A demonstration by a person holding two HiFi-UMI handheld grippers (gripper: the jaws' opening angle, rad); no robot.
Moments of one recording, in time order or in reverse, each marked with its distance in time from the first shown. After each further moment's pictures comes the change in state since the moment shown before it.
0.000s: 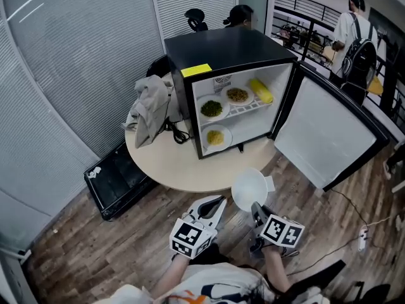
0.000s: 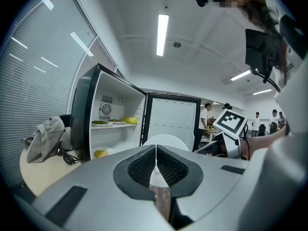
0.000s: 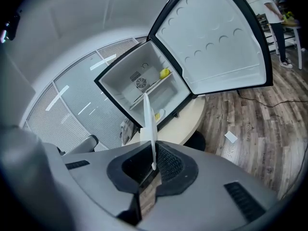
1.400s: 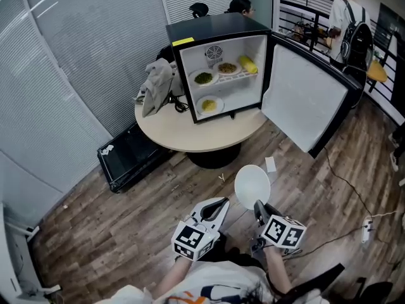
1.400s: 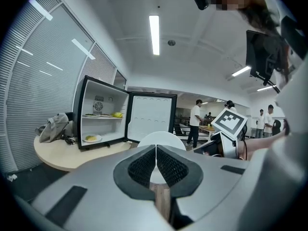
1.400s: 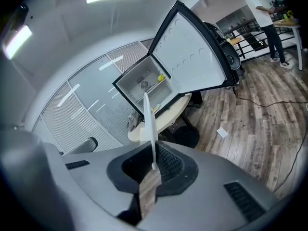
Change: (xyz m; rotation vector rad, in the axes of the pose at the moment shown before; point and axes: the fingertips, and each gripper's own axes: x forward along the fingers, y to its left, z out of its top) left arm -0.068 -0.210 -0.041 0.001 0.022 0.075; right arm -0.176 -0.070 -0.082 -0.030 0.033 0.088
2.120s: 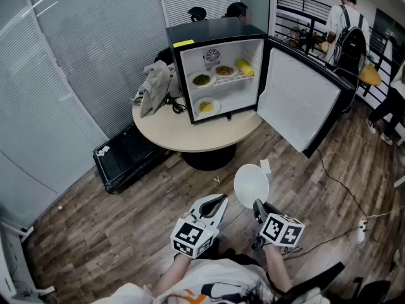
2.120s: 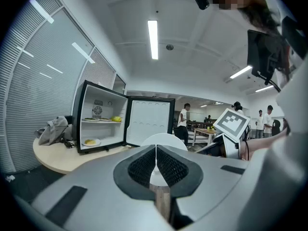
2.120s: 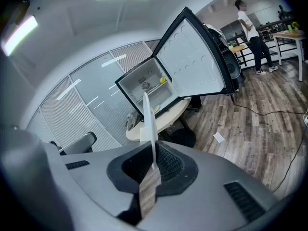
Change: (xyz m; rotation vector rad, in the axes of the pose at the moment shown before) left arm -0.009 -0.006 0.008 0.004 -0.042 -0.004; right arm -0.015 0.002 -0.003 -0.066 -0.006 -0.039
